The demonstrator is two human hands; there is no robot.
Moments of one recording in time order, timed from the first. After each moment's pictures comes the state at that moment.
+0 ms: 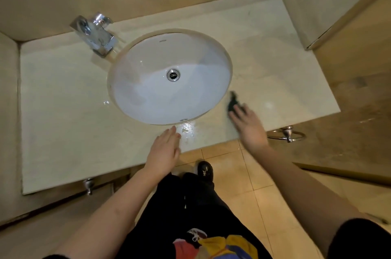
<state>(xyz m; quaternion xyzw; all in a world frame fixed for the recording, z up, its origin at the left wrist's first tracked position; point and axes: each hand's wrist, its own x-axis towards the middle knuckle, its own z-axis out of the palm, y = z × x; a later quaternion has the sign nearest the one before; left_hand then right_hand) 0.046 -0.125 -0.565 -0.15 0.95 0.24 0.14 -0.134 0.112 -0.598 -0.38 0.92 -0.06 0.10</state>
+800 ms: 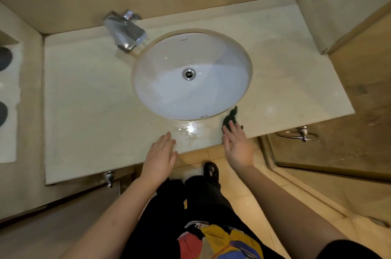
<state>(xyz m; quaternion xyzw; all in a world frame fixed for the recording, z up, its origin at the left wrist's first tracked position) 0.121 -0.180 -0.575 -0.21 0.93 0.29 0.12 -0.014 0.032 -0.587 -0.20 0.95 -0.22 0.13</state>
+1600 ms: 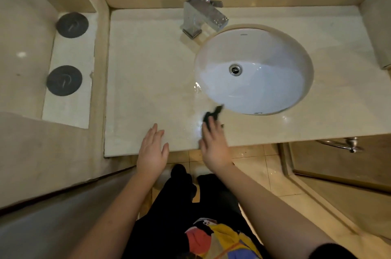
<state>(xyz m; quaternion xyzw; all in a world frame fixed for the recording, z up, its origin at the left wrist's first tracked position) 0.246 -0.321 -0.584 -0.36 0.88 0.31 0.06 0.116 -0.165 -0.602 -0.35 0.91 -0.17 0.17</state>
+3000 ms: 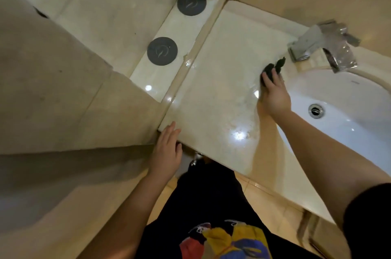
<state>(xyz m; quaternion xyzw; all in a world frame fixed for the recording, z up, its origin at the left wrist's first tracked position) 0.309 -0.340 -0.565 -0.53 0.80 0.29 -0.02 -0.057 -0.353 -0.601 -0.48 0.84 -0.14 0.19</state>
